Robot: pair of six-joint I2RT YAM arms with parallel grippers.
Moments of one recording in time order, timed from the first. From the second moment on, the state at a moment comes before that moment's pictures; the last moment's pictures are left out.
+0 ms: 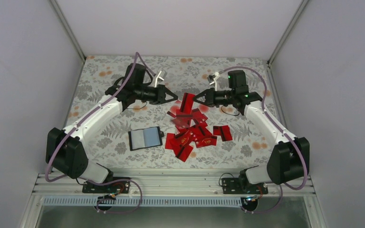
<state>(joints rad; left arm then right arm) -0.47 1.46 1.23 -0.39 0.86 -0.61 0.29 1.40 1.10 -0.41 -0.99 0.50</state>
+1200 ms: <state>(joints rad) -0.43 1.40 0.93 0.11 1.10 -0.73 0.29 1.42 1.14 -0.29 -1.28 0.61</state>
